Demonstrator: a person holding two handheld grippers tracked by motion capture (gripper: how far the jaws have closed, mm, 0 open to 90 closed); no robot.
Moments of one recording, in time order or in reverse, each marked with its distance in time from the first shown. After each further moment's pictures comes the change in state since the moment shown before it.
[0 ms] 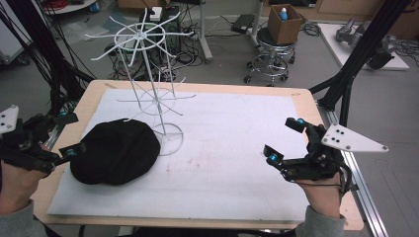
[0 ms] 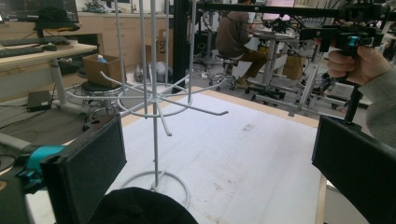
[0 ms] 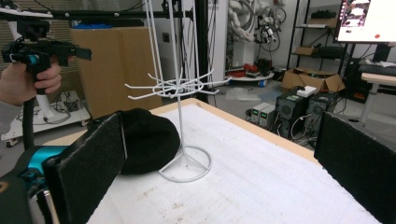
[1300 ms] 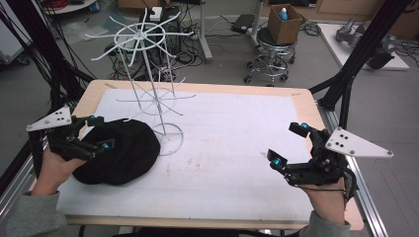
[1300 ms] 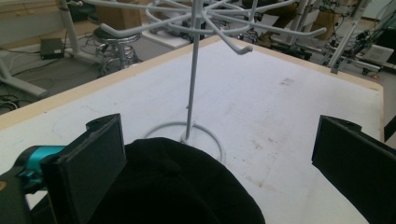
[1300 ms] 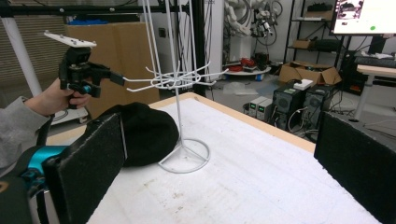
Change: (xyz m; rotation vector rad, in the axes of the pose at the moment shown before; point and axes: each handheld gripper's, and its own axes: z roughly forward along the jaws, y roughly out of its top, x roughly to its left) left arm 0.042 -0.053 0.057 0.202 0.065 -0.042; right arm 0.001 -0.005 -0.011 0.021 -0.016 0.012
